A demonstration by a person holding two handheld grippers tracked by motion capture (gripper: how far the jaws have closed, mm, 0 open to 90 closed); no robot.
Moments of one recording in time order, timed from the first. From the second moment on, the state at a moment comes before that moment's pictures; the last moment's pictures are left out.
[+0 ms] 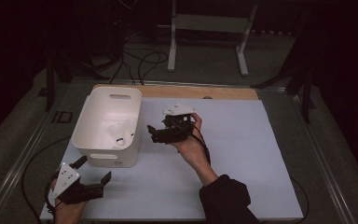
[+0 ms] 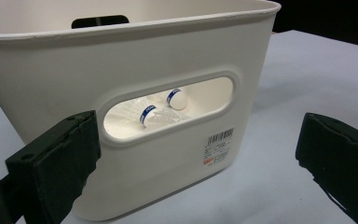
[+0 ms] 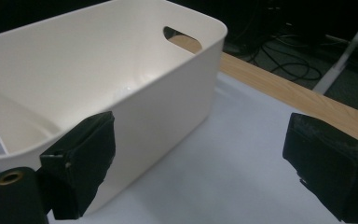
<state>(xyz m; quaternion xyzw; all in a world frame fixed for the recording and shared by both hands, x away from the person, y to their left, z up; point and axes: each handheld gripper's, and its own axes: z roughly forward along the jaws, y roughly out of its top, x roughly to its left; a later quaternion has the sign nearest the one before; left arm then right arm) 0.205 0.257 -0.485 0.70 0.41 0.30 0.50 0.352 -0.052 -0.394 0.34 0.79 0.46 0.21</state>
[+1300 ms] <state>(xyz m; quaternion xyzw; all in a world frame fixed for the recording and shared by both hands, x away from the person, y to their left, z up) 0.205 0.257 -0.485 0.70 0.41 0.30 0.51 0.296 -0.161 -0.419 0.38 0.77 0.44 0.26</state>
